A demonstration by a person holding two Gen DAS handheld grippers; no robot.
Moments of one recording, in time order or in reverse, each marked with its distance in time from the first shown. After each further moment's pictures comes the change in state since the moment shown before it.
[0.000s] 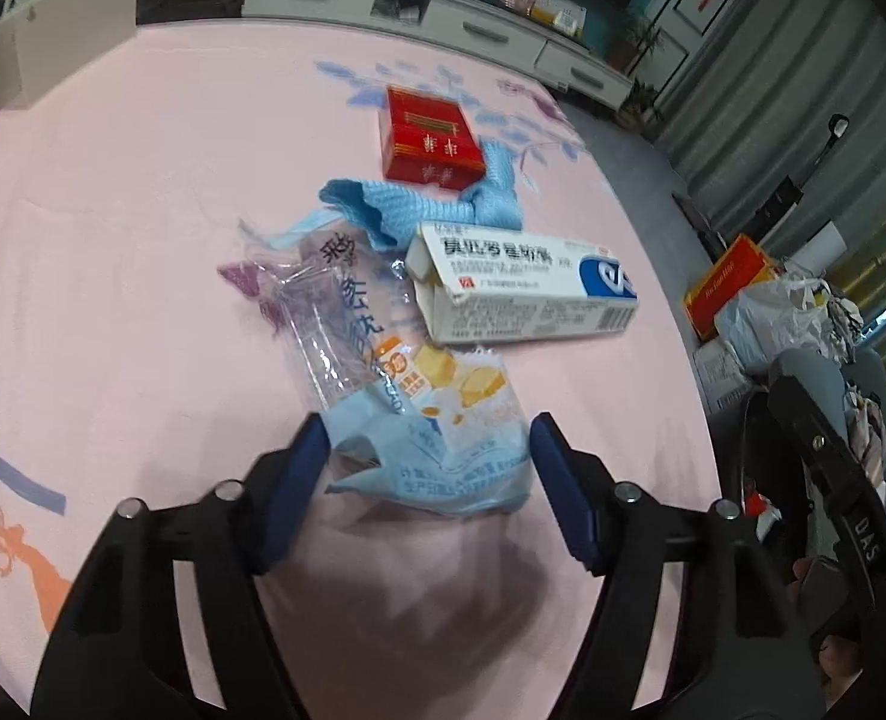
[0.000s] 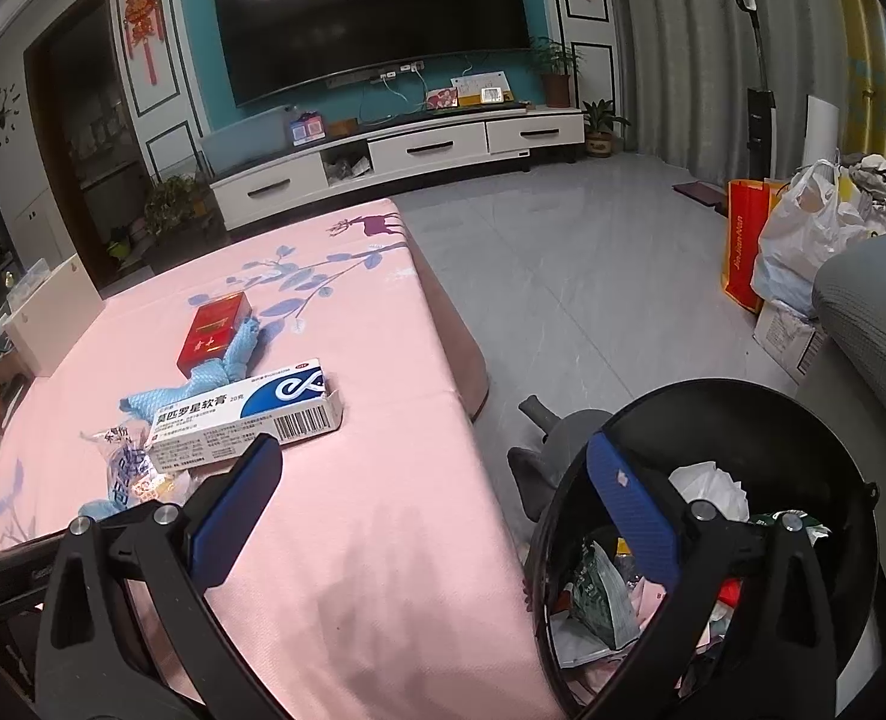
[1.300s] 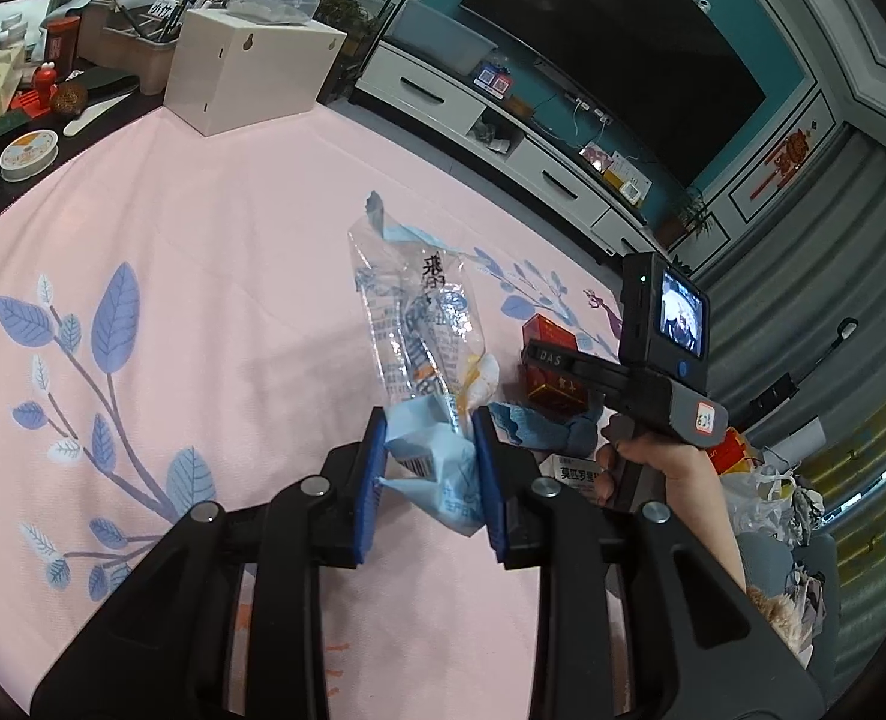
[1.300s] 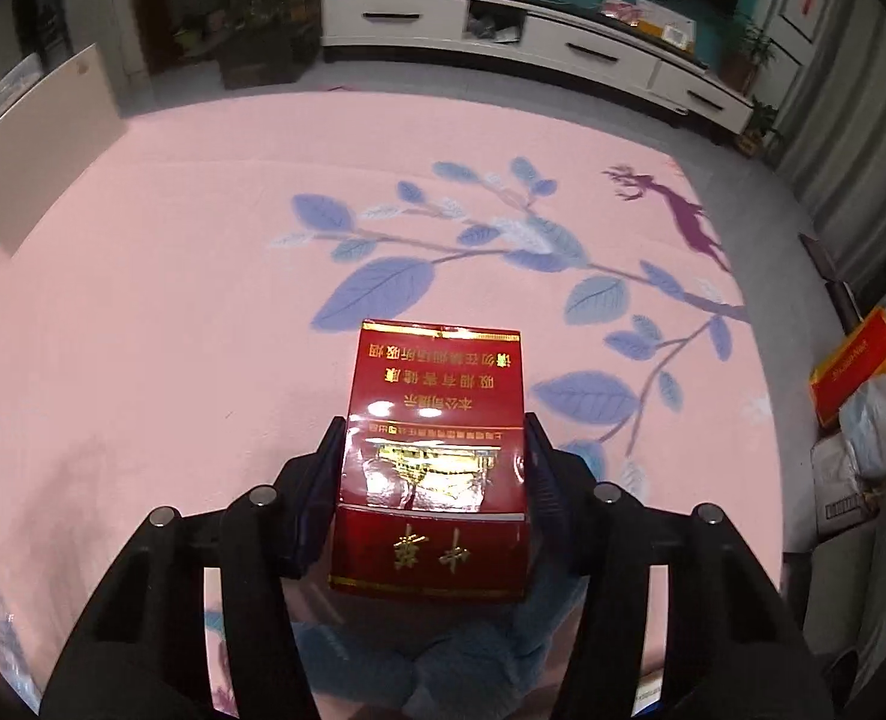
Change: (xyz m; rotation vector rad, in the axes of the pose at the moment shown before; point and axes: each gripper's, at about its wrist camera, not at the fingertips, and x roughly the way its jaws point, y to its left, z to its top) left arm -0.103 0.102 0.017 -0.319 -0.263 -0.025; right arm 0.198 0.215 0.072 -0.404 0.364 0.051
